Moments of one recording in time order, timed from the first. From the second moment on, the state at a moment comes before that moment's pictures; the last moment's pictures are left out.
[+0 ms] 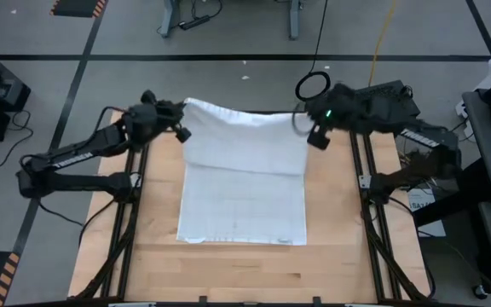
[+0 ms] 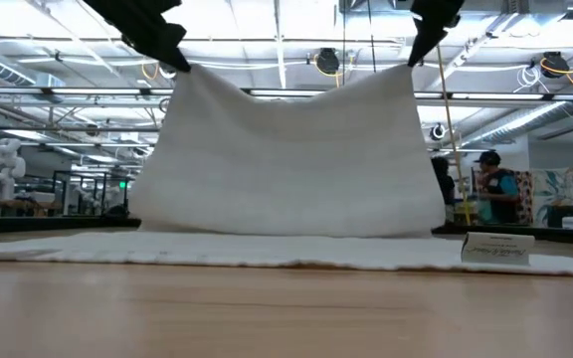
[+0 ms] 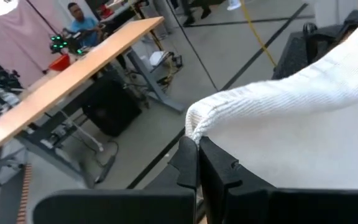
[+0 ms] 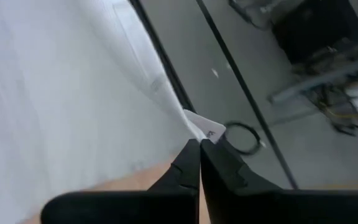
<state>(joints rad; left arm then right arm) 0.44 0.91 0.89 -0.29 -0.51 0.31 -0.33 1.30 1.54 -1.18 0.47 -0.10</state>
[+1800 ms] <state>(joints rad) 0.65 0.73 0.98 -0.87 0.34 0.00 -0.05 1.24 1.54 -1.39 0.09 0.38</state>
